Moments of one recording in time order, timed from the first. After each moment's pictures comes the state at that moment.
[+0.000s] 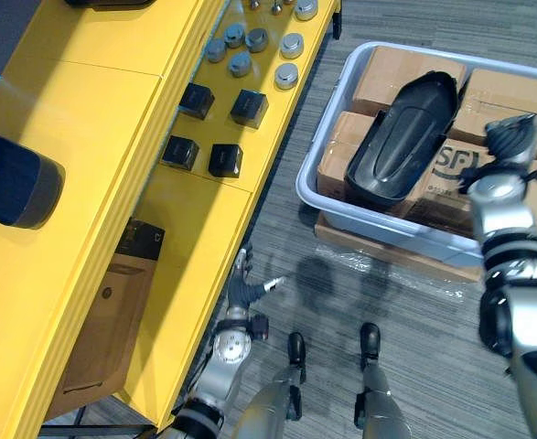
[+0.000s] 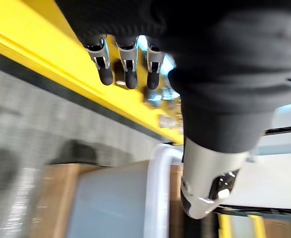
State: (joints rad) left arm -0.34 0.06 -0.26 0.33 -0.09 -0.22 0.38; right arm -1.06 -0.49 -0.12 0.80 -0.12 0.02 -0.50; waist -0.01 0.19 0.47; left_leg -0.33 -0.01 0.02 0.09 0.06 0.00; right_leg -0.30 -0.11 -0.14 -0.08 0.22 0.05
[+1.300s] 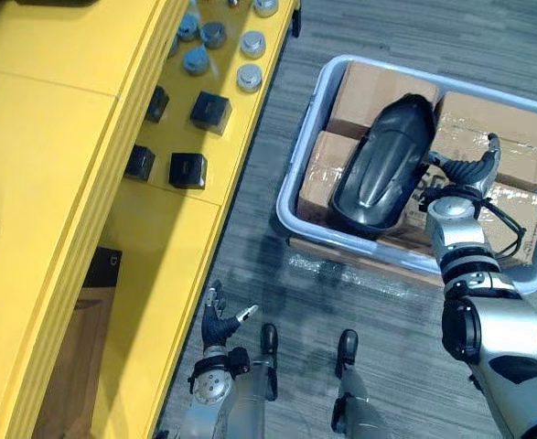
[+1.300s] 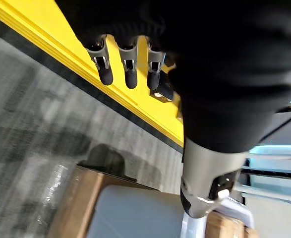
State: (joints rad) left arm -0.08 0.02 -0.16 0.26 -0.15 -0.22 0.39; right arm -1.24 -0.47 -0.13 1.13 -0.08 0.04 -0.56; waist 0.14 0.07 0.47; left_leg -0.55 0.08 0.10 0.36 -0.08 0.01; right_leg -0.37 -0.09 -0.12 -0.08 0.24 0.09
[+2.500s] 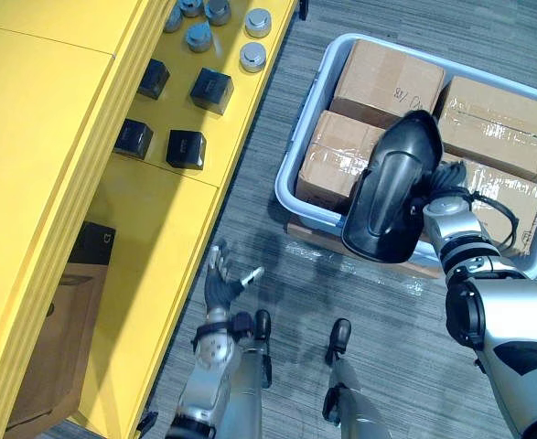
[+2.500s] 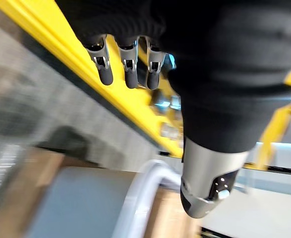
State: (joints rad) left arm -0.40 0.07 -0.14 0.18 -0.15 -0.19 0.39; right arm -1.29 -0.45 -0.03 1.14 -0.20 0.13 -0.43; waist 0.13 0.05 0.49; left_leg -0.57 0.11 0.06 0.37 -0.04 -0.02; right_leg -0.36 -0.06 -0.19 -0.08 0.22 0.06
